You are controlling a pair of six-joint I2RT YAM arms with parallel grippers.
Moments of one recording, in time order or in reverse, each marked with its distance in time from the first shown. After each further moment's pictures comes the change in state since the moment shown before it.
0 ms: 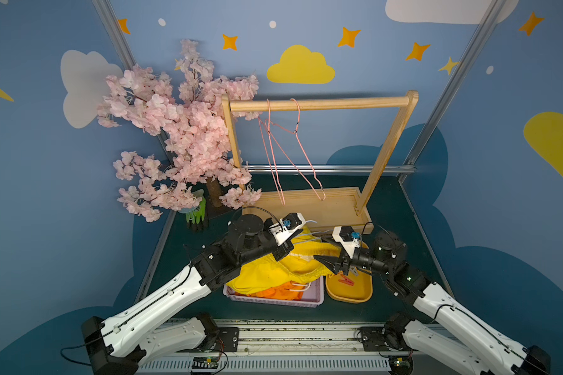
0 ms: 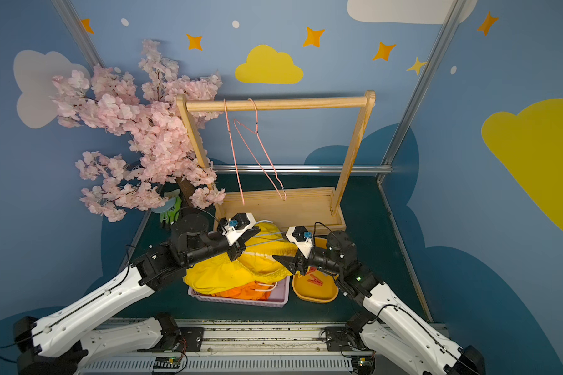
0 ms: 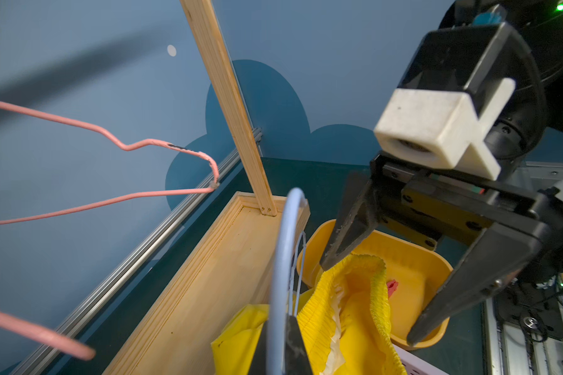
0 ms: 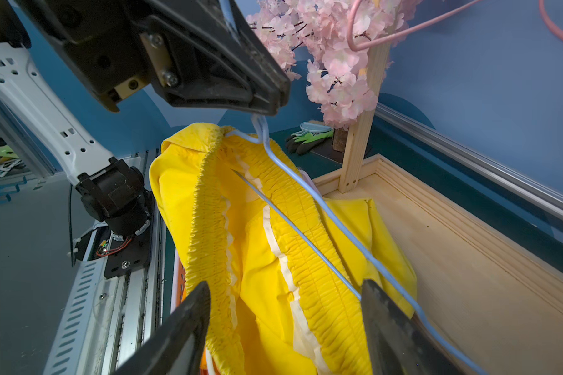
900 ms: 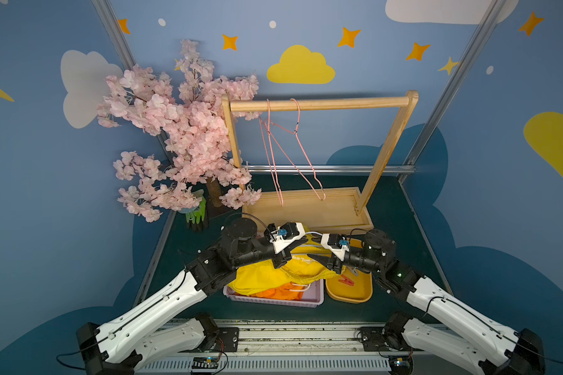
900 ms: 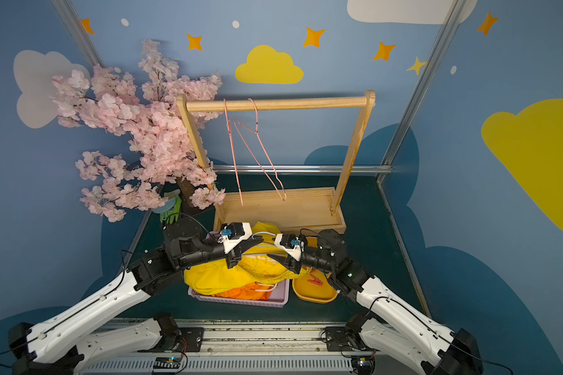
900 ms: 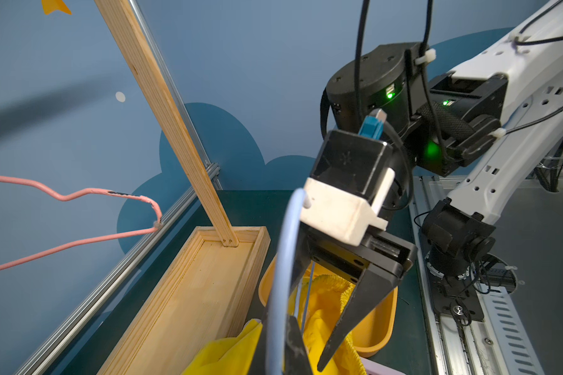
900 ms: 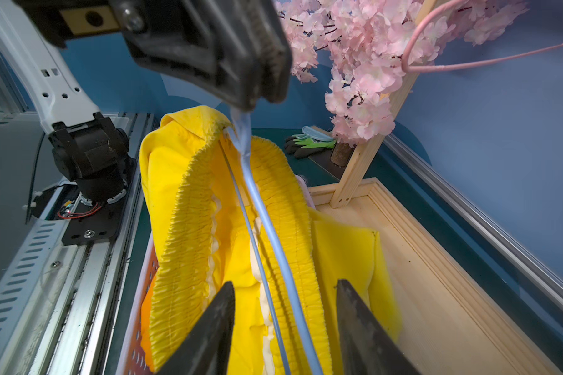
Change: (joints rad) left arm 0.006 -0.060 -0.050 0.065 0.166 0.014; right arm 0.067 0.085 0.004 0.067 0.034 -0.187
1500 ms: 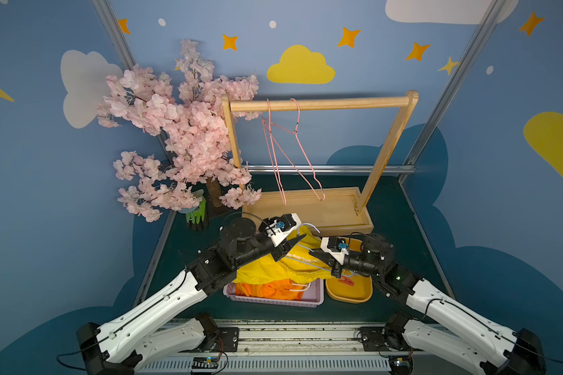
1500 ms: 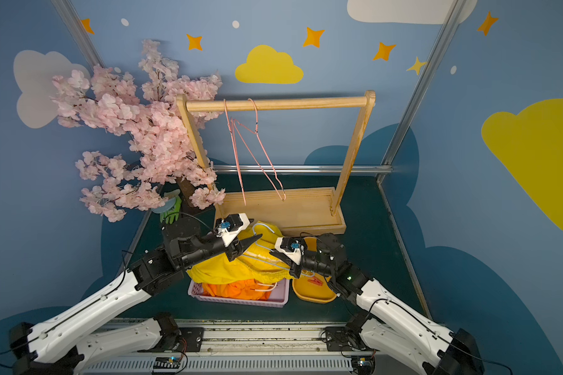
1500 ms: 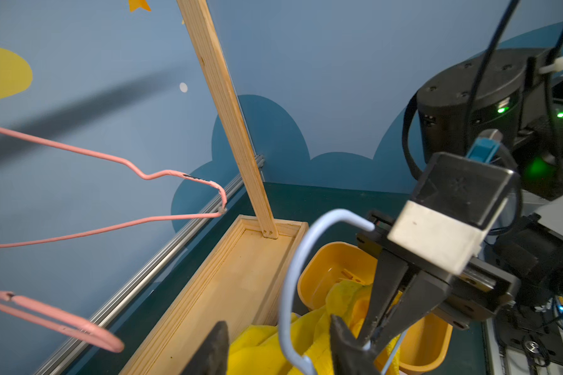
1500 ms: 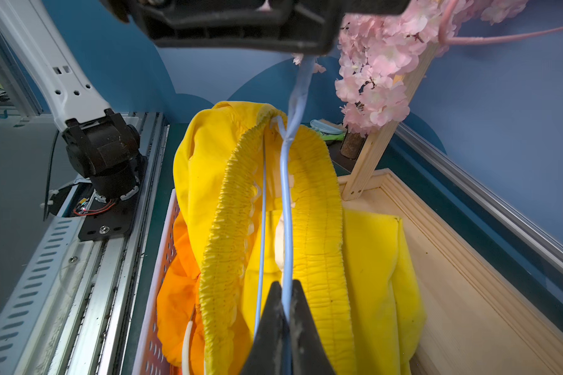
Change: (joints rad) left arm 0.001 -0.006 -0.010 0.045 -0.185 -0.030; right arm 0.007 -0.013 -0.042 0.012 -0.002 0.033
